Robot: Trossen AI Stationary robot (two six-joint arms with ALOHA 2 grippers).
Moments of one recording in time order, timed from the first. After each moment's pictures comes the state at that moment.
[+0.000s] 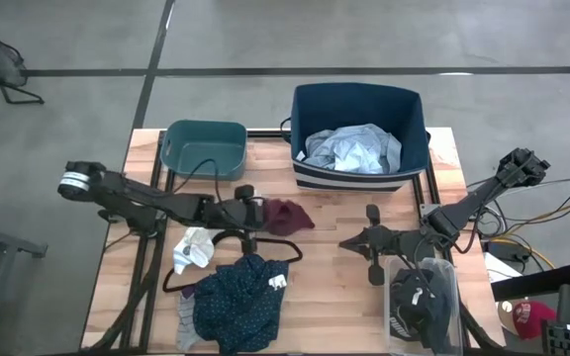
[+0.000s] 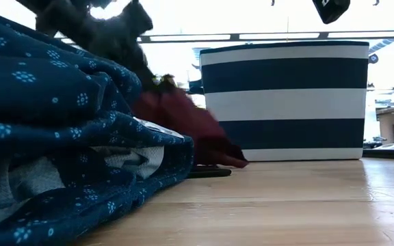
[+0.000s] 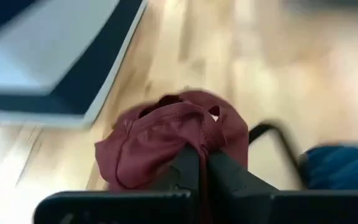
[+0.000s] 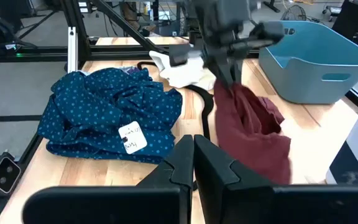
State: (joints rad) left arm -0.13 1.33 0.73 0.04 -0.25 -0.03; right arm 0.58 1.08 0.72 -0.06 0.59 0.29
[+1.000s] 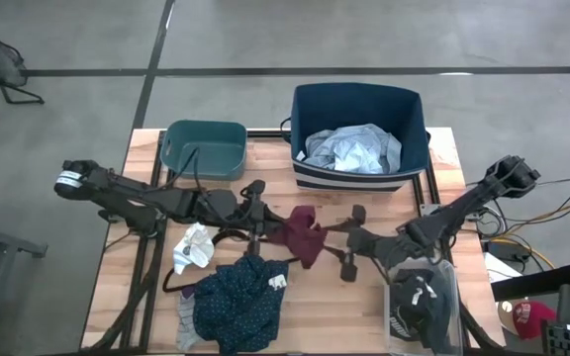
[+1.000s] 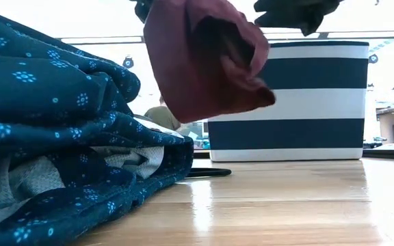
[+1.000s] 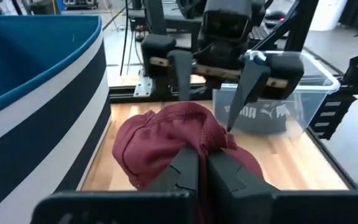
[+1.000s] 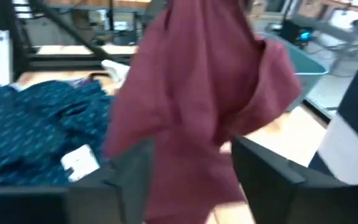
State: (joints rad) left arm -0.19 1.30 0.96 0.12 -0.15 -0.03; right arm 0.52 1.32 0.73 0.20 0.74 0.22
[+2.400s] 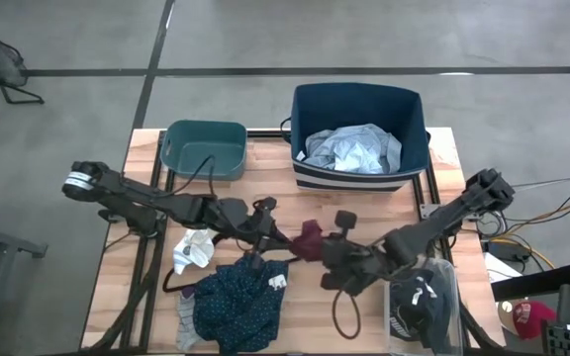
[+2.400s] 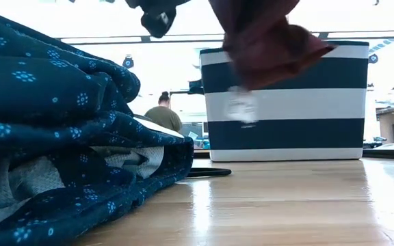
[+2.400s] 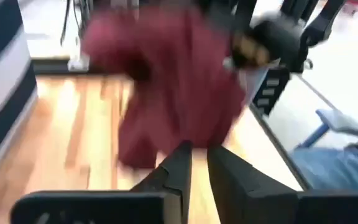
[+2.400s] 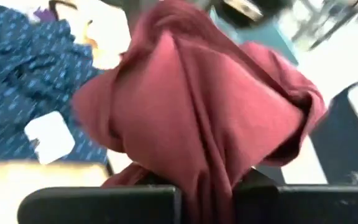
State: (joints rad) left arm -0.20 1.38 0.96 0.12 0.05 -0.12; right arm 0.55 1.60 1.34 -0.64 0.81 0.35
